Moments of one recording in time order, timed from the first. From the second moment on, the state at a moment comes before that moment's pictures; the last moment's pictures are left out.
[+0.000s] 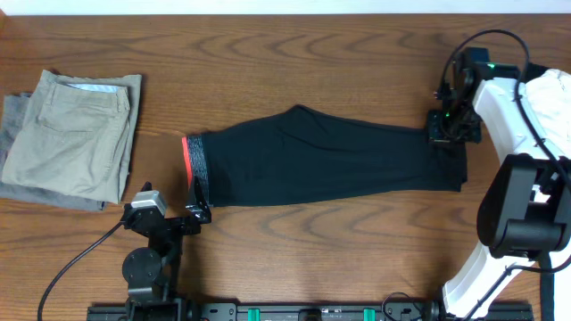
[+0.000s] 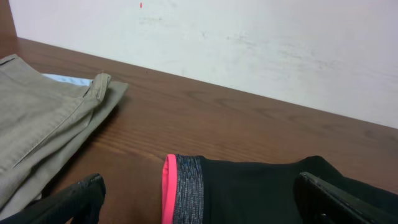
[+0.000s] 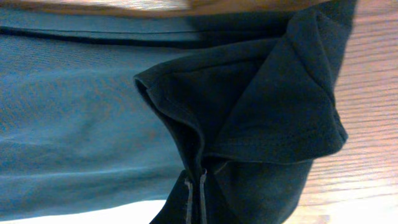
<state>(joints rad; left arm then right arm) 0.04 0.01 0.02 -0.12 0.05 -0.25 -0.07 1.98 1.53 -1.14 0.00 0.04</state>
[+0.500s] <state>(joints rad) 0.04 0.01 0.02 -0.12 0.05 -0.25 0.06 1.98 1.46 -1.10 -0.03 0.10</state>
